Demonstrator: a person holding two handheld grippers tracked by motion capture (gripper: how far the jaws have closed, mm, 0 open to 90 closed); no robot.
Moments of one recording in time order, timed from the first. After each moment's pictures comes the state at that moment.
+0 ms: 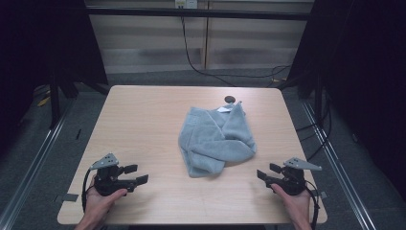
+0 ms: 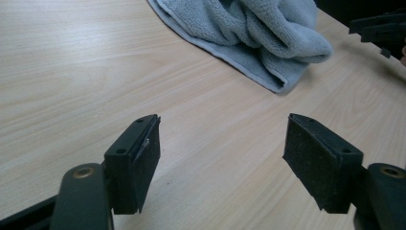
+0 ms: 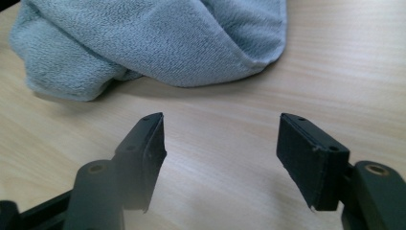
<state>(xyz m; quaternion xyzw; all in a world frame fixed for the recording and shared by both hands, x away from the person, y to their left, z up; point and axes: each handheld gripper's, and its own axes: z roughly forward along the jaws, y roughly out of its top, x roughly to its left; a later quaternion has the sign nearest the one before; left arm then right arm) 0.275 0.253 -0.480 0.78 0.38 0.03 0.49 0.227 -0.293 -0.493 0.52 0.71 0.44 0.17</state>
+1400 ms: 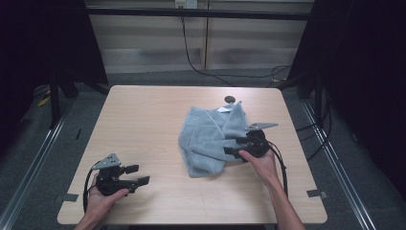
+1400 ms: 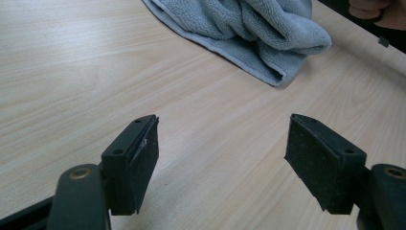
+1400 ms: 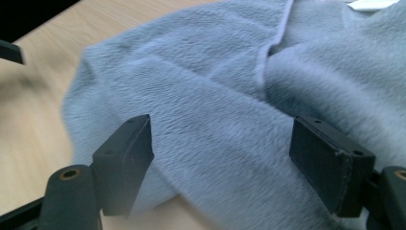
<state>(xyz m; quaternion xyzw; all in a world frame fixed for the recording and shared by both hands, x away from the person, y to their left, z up) 0.276 0.250 -0.483 0.80 0.36 0.03 0.48 0.345 -0.217 -0.466 0.43 0.78 0.44 0.08</state>
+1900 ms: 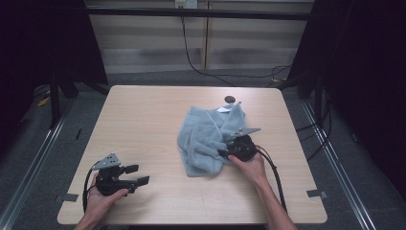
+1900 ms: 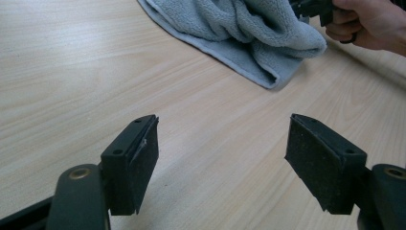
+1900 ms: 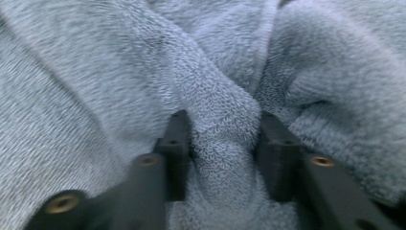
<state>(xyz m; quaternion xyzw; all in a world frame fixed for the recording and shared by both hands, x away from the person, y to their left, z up) 0.275 0.250 -0.481 0.80 0.36 0.04 0.49 0.348 -0.187 -0.501 0.42 0.81 0.39 0.10</state>
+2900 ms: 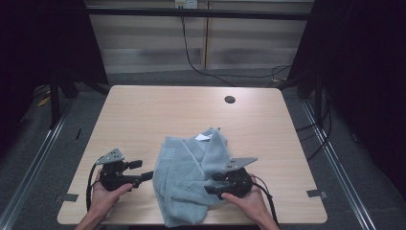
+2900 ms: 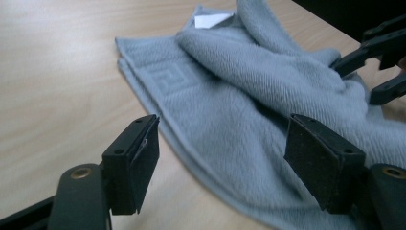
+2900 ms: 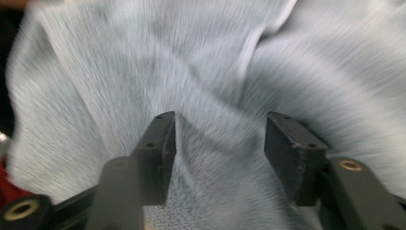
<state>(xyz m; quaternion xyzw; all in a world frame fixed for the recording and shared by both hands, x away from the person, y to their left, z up) 0.290 0.233 -0.468 0.79 0.36 0.04 0.50 0.244 -0.152 -0.473 0.33 0.83 0.44 0.03</state>
